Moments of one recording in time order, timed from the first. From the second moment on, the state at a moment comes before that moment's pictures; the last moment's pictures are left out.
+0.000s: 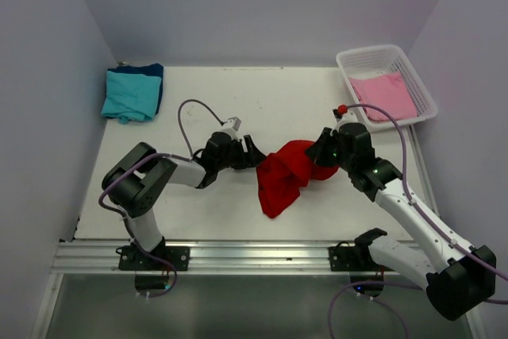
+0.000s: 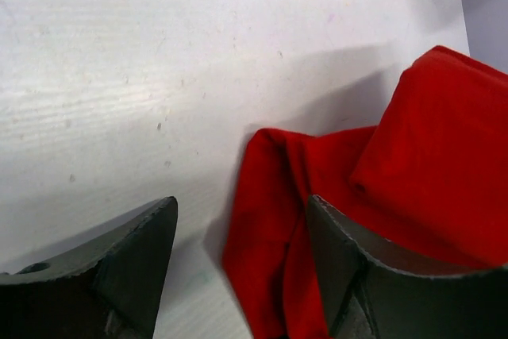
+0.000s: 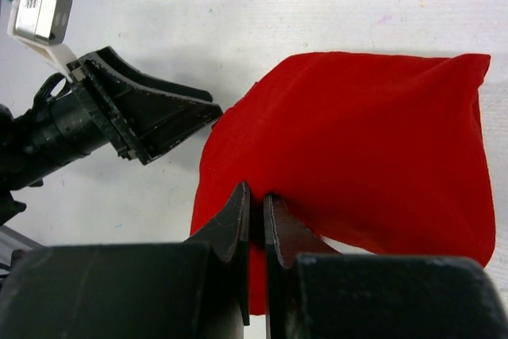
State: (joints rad) left arm -0.61 1.77 0.66 0.61 0.17 -0.73; right arm 0.45 0.97 0.76 -0.35 -0.04 0.56
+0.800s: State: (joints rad) left arm -0.62 1.85 0.79 0.46 0.39 -0.63; right arm 0.45 0.96 0.74 -0.36 0.00 0.56
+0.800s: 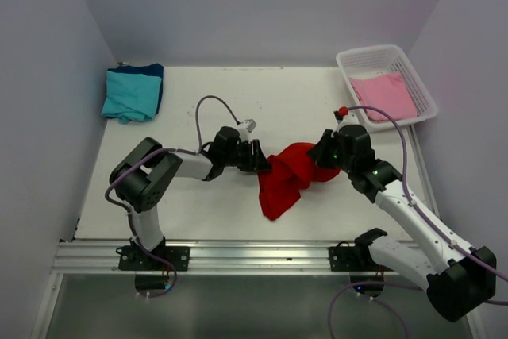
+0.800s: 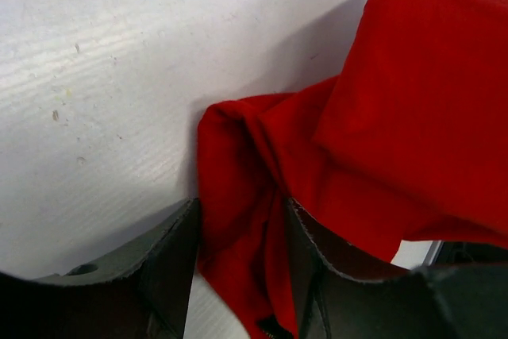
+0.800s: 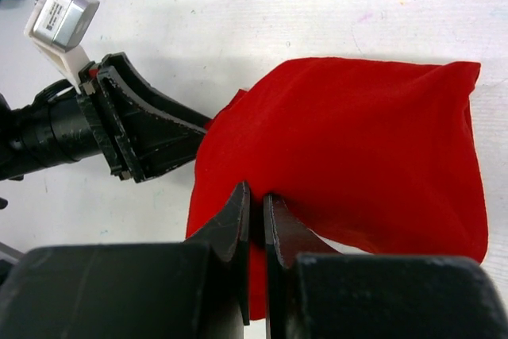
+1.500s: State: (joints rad) left arm -0.64 1.67 0.73 0.28 0.30 -0.54; right arm 0.45 0.94 0.73 -0.37 0.05 0.56
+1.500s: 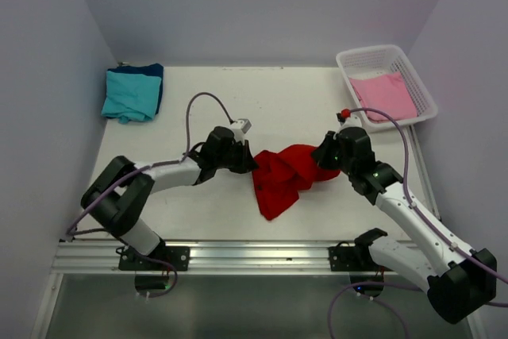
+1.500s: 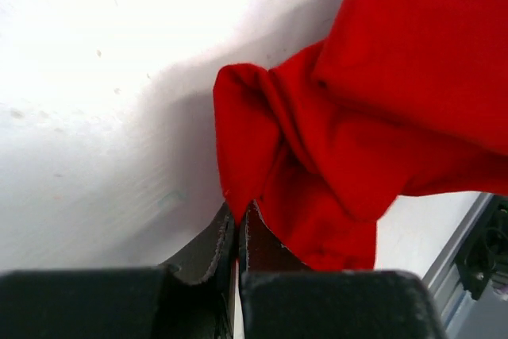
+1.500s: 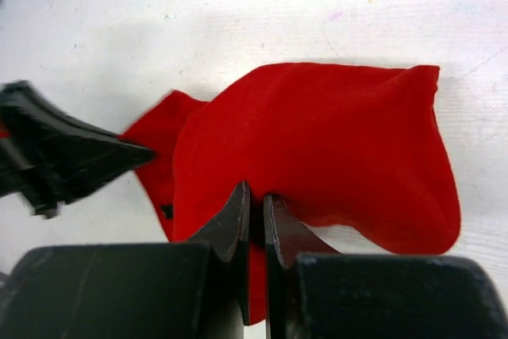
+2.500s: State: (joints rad) left arm -0.64 1.15 1.06 -0.39 0.03 -0.41; right arm 0.47 1.07 0.67 -0.27 0.02 0.62
